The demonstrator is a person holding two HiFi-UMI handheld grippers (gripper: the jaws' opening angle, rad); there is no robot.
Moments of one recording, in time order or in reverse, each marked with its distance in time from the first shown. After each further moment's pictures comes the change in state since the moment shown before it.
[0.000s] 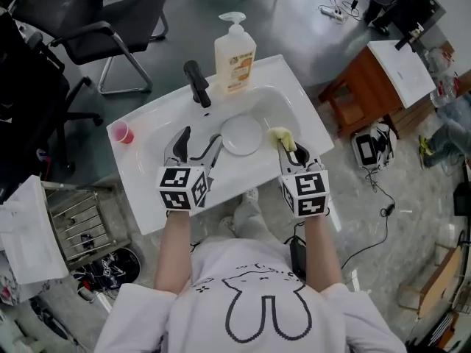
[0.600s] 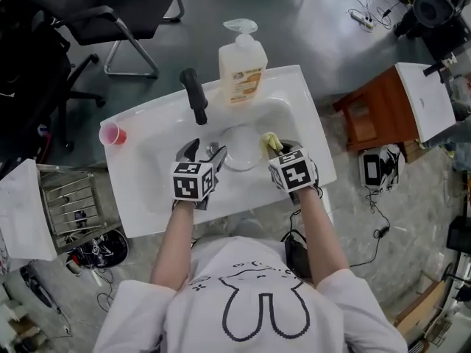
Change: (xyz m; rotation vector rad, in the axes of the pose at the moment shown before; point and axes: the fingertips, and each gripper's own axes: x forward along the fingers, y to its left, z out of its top) left arm 0.092 0.025 -0.104 -0.163 0.321 0.113; right arm 0.136 -0.022 -0.091 -0.048 0.458 0.300
